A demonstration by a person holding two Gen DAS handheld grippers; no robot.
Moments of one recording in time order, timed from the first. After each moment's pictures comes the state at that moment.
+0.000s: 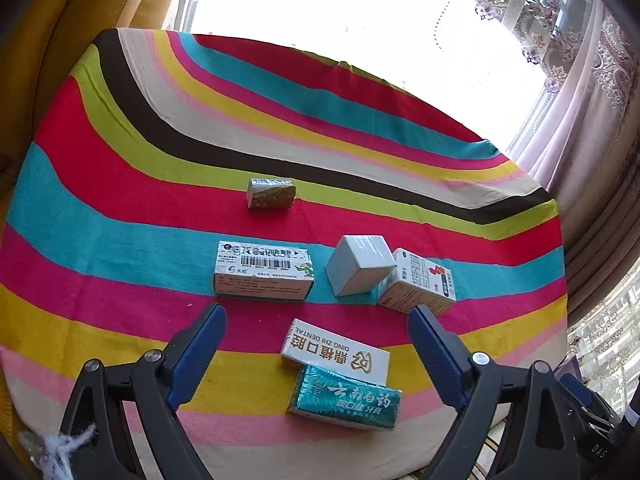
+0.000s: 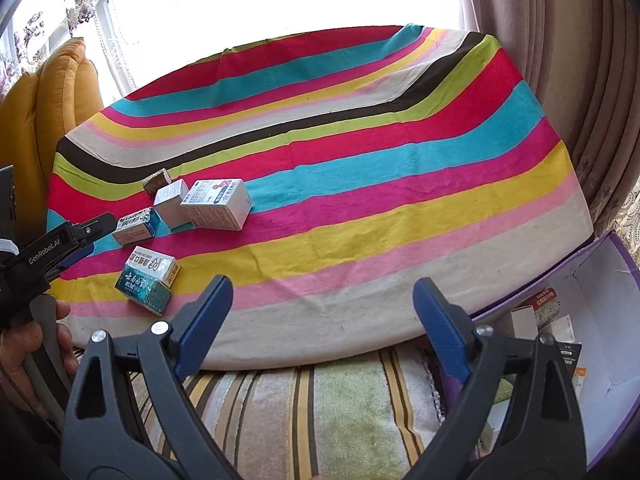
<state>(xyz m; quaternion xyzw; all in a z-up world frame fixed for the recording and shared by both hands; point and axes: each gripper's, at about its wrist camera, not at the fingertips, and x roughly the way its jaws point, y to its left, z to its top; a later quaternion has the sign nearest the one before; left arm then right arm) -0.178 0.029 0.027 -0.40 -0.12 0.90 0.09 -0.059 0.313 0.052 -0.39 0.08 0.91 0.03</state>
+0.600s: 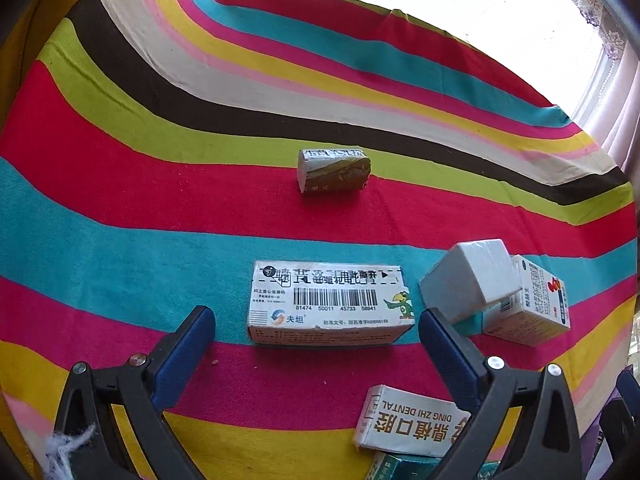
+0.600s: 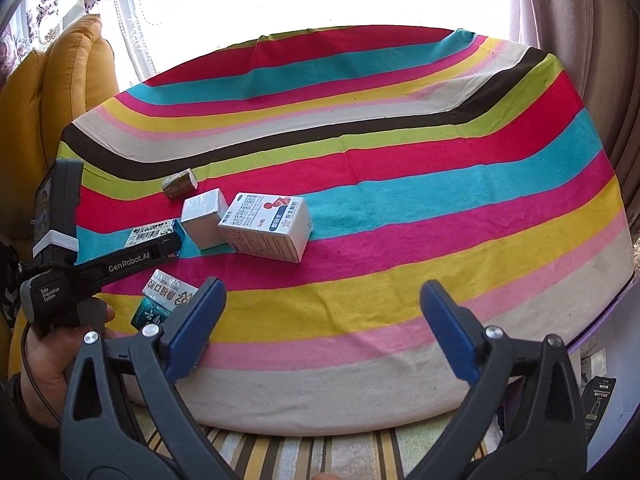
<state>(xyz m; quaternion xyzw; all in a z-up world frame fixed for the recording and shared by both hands) -0.241 0.028 -0.021 -0.47 -0.06 0.88 0.01 -0.119 0.258 0.041 -0.40 0.07 0.92 0.00</state>
